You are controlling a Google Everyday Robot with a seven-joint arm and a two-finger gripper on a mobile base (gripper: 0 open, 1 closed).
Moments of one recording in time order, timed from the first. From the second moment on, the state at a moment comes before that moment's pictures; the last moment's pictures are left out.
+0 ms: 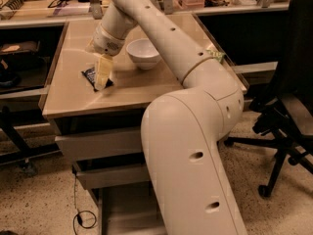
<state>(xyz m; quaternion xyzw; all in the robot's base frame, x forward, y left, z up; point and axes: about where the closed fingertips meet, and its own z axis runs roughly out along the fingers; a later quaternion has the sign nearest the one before) 0.707 0.192 0.832 -0.78 0.54 0.21 0.23</state>
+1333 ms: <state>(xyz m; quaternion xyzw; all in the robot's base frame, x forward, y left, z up) 0.700 0.192 0.816 -0.78 0.54 0.23 0.22</state>
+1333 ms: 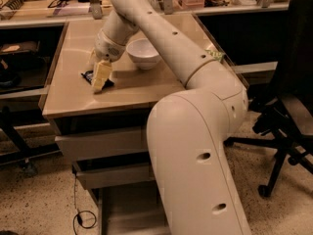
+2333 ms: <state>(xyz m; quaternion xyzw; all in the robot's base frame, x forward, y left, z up) 0.700 0.193 0.818 -0.78 0.54 0.23 0.22</state>
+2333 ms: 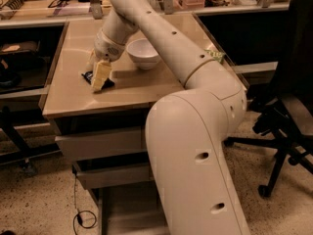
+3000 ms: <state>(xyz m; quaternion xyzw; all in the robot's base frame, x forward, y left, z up) 0.623 0.175 0.821 -0.75 0.59 0.24 0.21</state>
